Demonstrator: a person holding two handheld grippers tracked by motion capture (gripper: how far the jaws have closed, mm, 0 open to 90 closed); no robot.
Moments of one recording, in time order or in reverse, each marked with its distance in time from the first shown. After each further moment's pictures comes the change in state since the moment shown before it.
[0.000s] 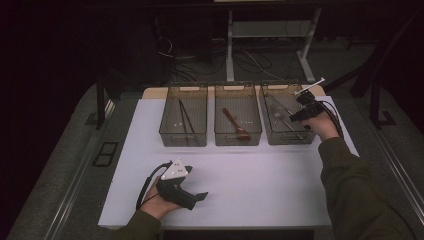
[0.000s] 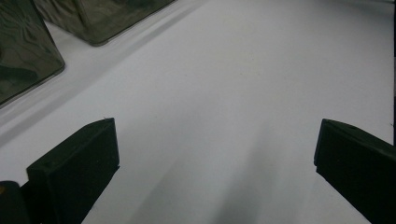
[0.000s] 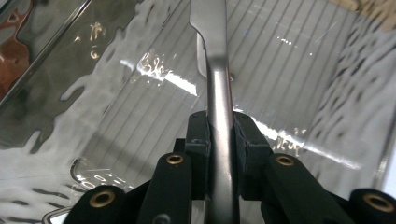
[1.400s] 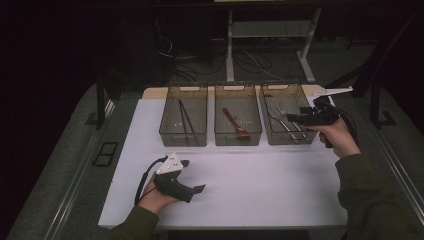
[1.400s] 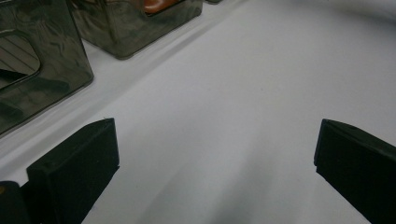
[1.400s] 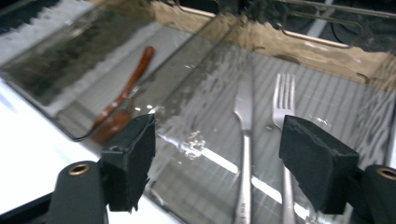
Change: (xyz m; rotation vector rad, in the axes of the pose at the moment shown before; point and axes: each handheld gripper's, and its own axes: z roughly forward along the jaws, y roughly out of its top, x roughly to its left) left arm 0.019 0.000 -0.002 -0.057 0.020 -0.015; right arm 0.009 -0.040 -0.049 -0.386 0.179 -0.004
